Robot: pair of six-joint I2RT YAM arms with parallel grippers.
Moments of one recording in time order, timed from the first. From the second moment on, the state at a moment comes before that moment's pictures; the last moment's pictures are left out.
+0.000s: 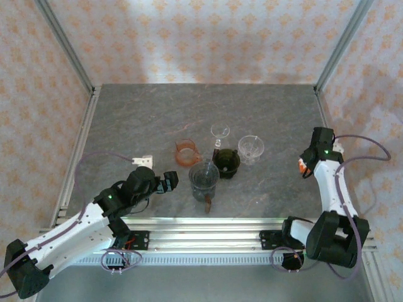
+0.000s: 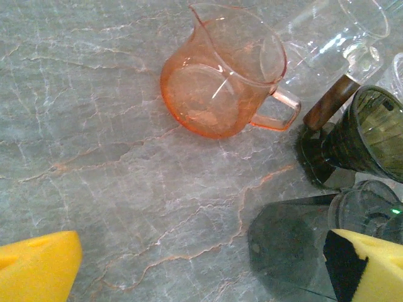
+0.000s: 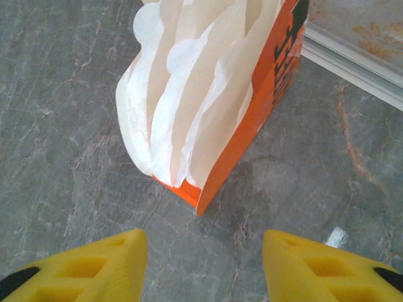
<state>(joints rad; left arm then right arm) -0.72 0.69 0.47 -0.46 -0.25 -0.75 -0.26 1.15 0.83 -0.73 0.25 0.68</state>
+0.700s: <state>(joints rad) -0.68 0.86 0.43 -0.30 -0.16 -0.72 -0.32 1.39 0.88 -0.67 0.29 0.64</state>
